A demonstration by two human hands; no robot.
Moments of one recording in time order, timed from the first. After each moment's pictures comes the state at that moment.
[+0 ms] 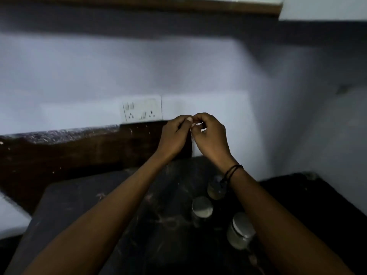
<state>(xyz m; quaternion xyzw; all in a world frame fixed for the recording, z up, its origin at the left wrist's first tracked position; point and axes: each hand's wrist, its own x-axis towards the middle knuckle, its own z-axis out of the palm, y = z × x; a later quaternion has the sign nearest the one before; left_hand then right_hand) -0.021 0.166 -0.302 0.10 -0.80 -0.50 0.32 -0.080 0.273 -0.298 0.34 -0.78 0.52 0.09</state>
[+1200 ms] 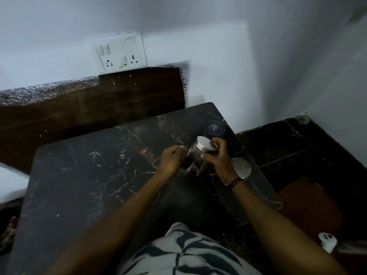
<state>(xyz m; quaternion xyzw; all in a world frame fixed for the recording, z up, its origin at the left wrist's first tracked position) 0.033 0.203 -0.536 0.26 -0.73 -0.63 0.07 -0.048 0.376 -0.541 0.14 -0.70 0.68 -0.20</state>
